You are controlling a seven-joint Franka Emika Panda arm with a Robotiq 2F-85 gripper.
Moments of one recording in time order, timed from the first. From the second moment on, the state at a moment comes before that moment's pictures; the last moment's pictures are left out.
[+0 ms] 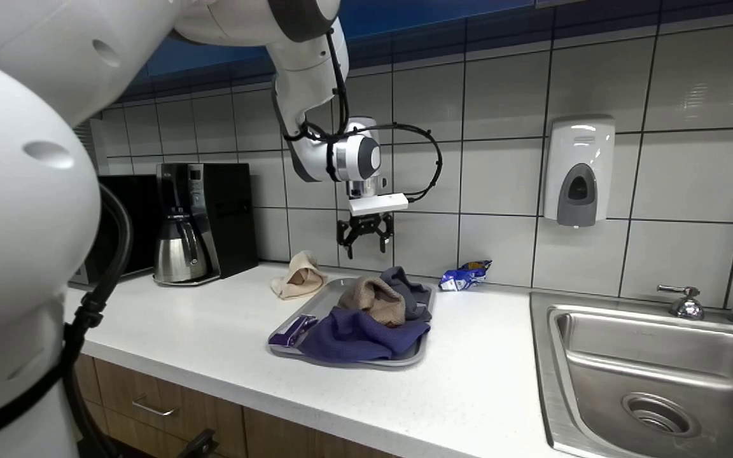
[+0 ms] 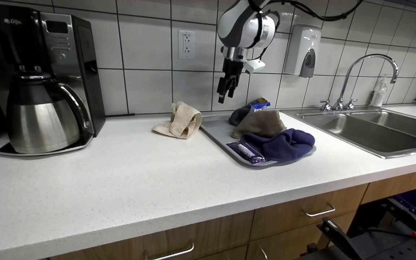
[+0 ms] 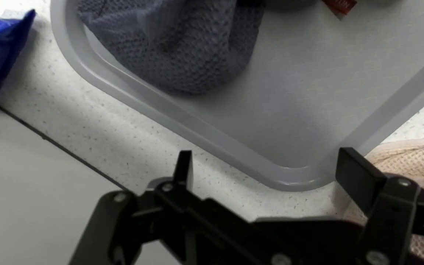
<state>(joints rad) -0.04 0.69 0.16 -1.54 -0.11 2.40 -0.65</state>
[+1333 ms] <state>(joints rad) 0.03 0.72 0.21 -1.49 -0.10 2.38 -0.71</state>
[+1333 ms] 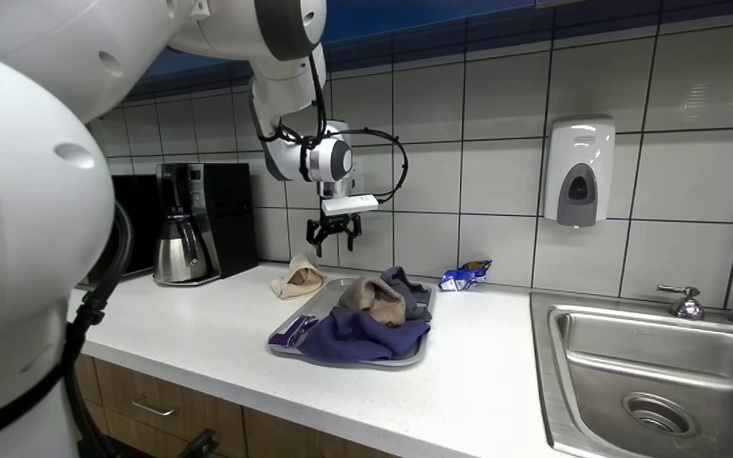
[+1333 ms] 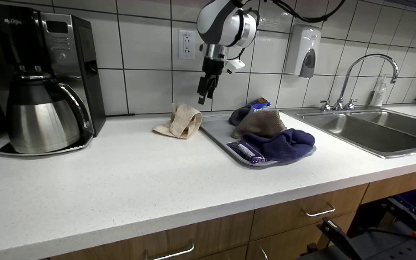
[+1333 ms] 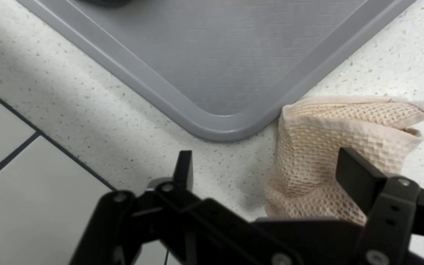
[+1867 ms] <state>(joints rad) 0.03 0.72 0.21 -1.49 -0.10 2.37 -0.71</state>
